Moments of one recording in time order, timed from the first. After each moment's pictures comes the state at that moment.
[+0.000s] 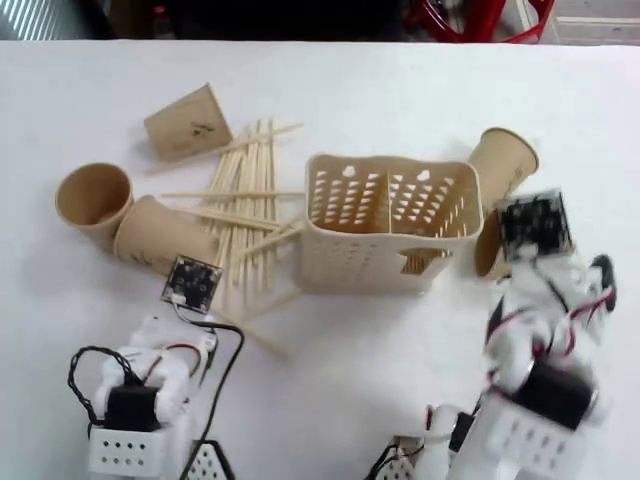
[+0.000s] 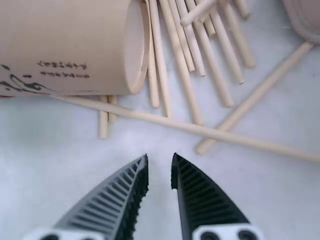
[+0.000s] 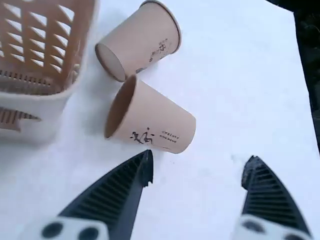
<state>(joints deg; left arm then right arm) -3.3 -104.0 97.1 73.3 -14.6 24.1 -64.5 44.0 70.5 38.9</state>
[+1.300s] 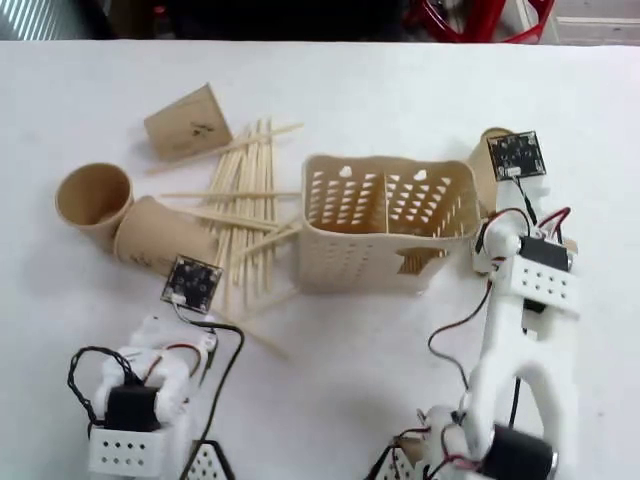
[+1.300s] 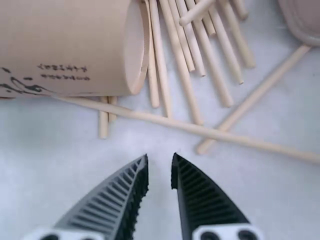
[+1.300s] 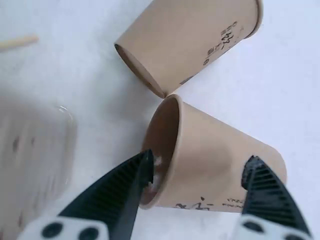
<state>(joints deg) -3.3 -104.0 97.1 73.3 -14.6 15.5 -19.4 41.8 43.4 27.6</state>
